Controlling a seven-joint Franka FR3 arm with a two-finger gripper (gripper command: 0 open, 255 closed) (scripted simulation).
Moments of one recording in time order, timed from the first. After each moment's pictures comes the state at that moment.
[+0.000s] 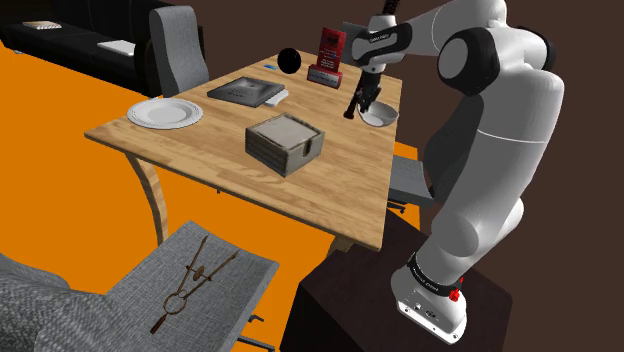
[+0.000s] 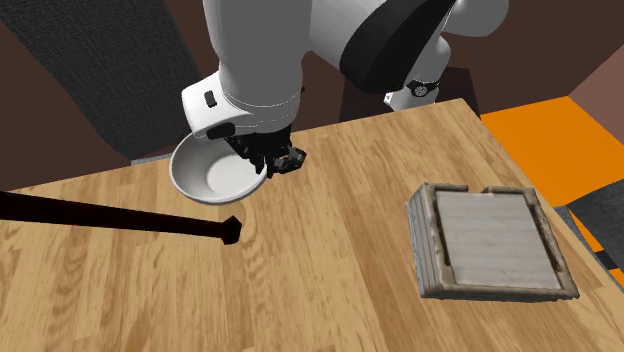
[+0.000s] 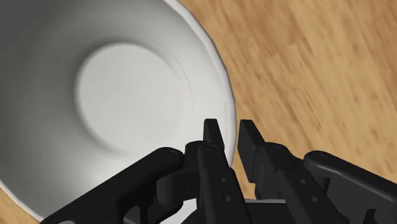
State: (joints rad) arm -0.25 0.29 -0.33 -1.69 -0.08 1.99 -0.35
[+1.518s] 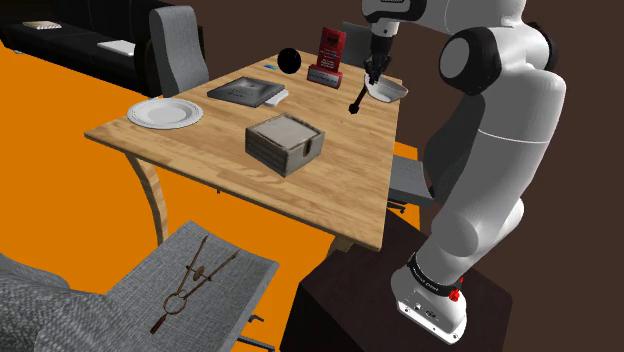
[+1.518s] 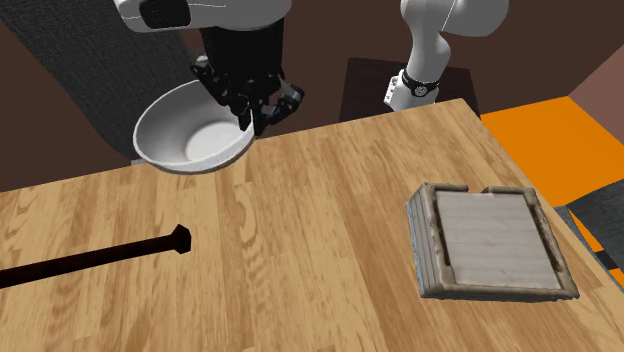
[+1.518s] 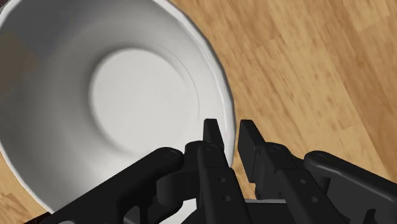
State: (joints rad) arm -0.25 0.28 -0.33 -1.39 -0.07 1.69 -0.39
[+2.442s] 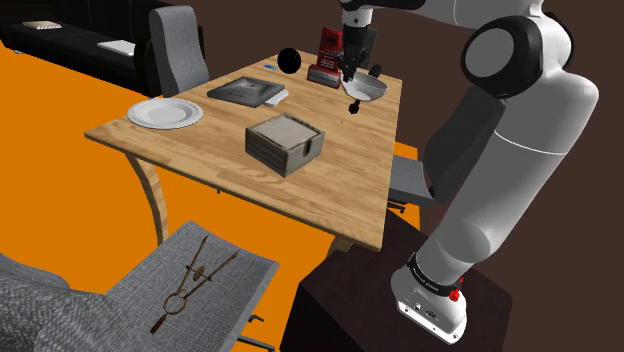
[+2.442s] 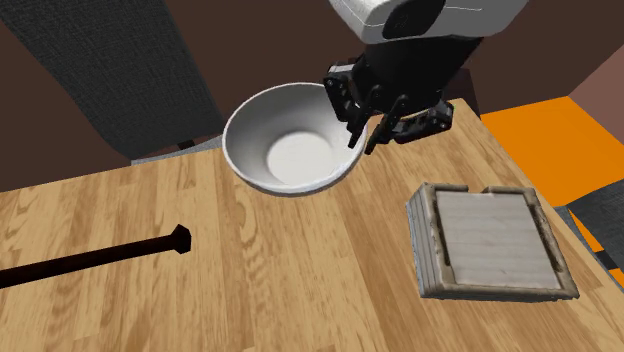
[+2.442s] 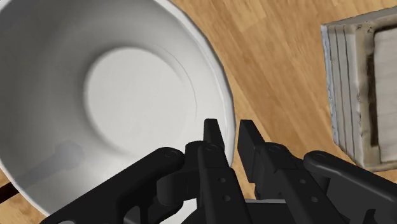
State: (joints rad) arm -0.07 0.13 -0.23 -1.52 -0.13 1.63 -0.11
